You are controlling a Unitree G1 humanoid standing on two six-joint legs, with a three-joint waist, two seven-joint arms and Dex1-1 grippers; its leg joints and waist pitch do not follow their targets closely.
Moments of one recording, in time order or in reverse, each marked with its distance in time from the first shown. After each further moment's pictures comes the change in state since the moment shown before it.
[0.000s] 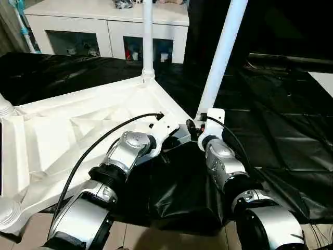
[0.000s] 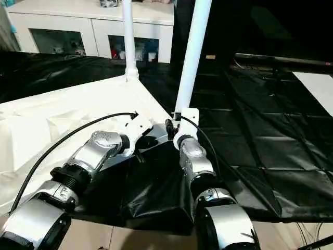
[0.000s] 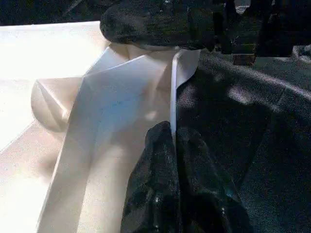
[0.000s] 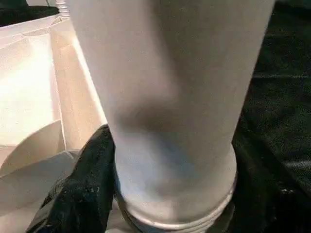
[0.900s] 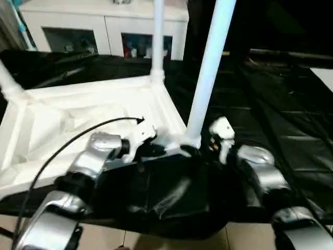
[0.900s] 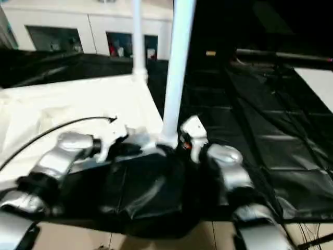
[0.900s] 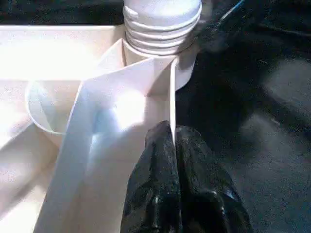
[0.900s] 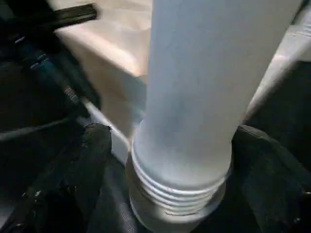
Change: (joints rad) left arm 0.138 0.258 -0.001 -0.203 -0.098 -0.098 -0.476; right arm 0.211 -0.331 0.234 -0.351 -0.017 -0.064 0.967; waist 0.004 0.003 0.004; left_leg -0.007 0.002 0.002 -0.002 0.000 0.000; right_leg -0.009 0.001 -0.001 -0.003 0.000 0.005
